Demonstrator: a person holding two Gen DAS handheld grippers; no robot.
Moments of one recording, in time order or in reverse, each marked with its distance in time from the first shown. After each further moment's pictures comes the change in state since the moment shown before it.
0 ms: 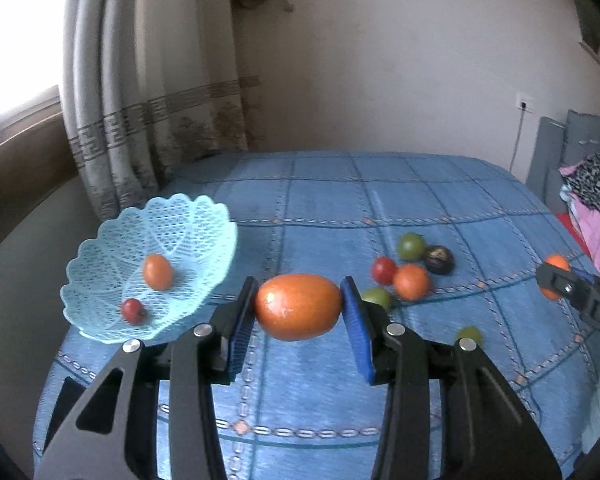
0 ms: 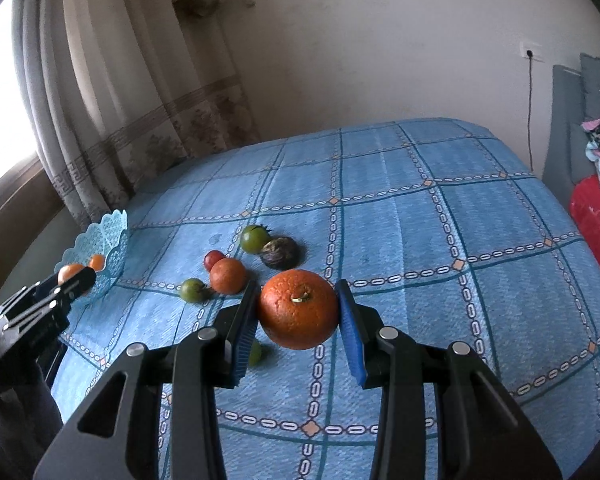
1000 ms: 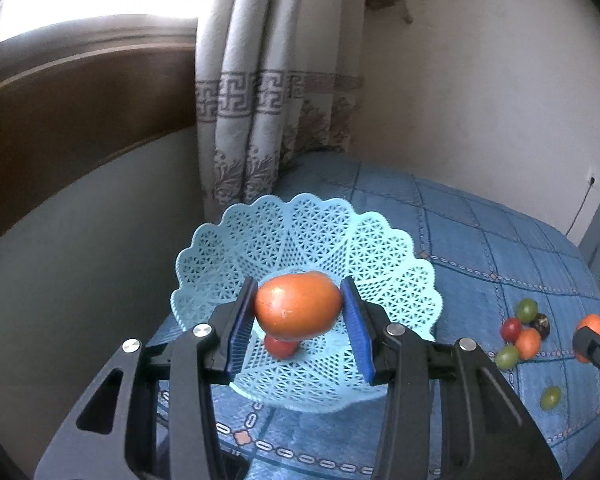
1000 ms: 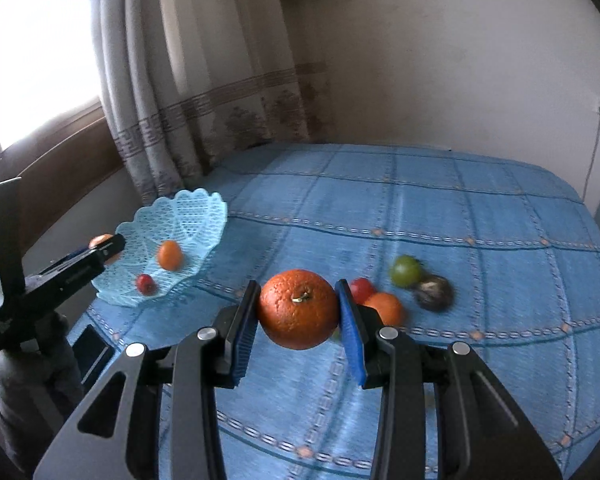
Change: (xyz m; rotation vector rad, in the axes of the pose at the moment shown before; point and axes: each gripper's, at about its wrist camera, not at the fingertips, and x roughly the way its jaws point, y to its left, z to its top) left arm 0.029 0.151 0.008 -0.274 0.020 0.130; right arm 0.033 0.146 0.019 -0.206 0.036 0.136
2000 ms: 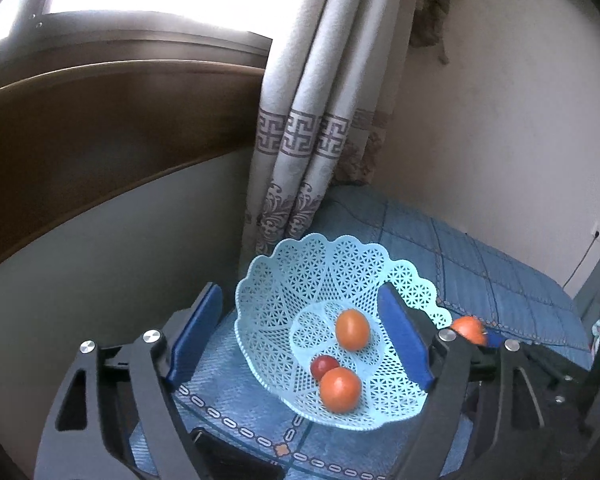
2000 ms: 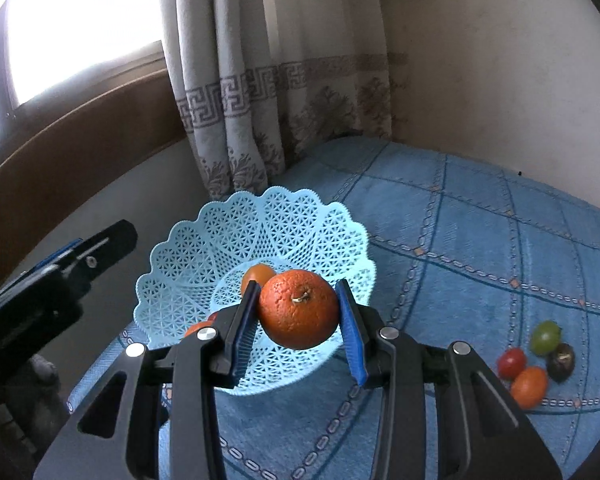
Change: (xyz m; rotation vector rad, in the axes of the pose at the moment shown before) left arm -0.026 0.047 0.020 -0.139 -0.076 0.016; right arm 0.089 0.117 0.032 -0.140 0.057 0.129
